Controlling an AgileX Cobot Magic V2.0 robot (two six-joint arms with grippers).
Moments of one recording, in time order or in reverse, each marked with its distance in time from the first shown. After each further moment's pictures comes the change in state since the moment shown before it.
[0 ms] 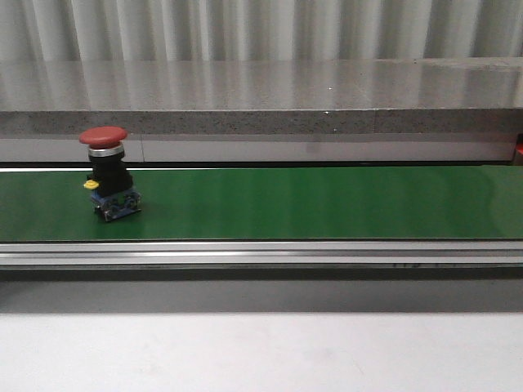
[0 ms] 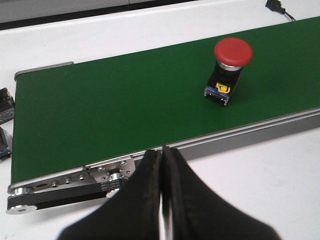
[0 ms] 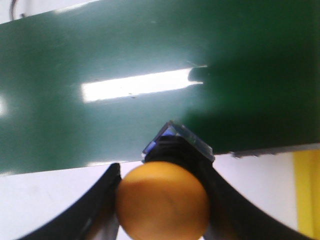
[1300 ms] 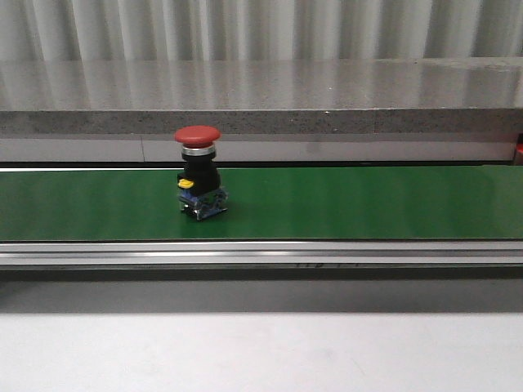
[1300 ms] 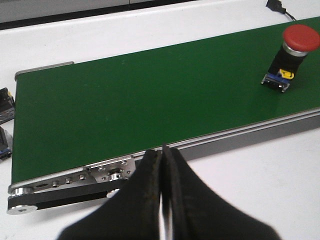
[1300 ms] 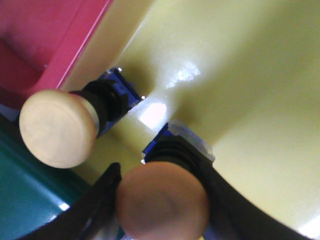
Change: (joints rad) left arm 0.000 0.000 0.000 0.000 -0.002 0.000; right arm -0.480 0.238 0.154 0.042 -0.294 0.152
